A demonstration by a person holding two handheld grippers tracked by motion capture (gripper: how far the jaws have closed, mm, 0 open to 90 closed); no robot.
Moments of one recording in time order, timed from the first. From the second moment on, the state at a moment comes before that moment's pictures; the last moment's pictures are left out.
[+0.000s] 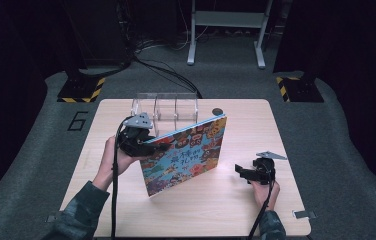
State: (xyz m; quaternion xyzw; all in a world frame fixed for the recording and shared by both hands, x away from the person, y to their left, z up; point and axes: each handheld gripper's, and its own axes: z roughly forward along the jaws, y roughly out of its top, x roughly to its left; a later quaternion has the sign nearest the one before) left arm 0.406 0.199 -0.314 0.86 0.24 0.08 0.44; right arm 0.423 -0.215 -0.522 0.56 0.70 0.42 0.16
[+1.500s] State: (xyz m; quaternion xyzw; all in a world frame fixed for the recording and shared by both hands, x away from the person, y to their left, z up) left arm 0.400 0.299 -0.281 0.83 0.31 0.13 0.44; right arm 0.425 -0.205 -0.527 0.56 0.71 0.36 0.21
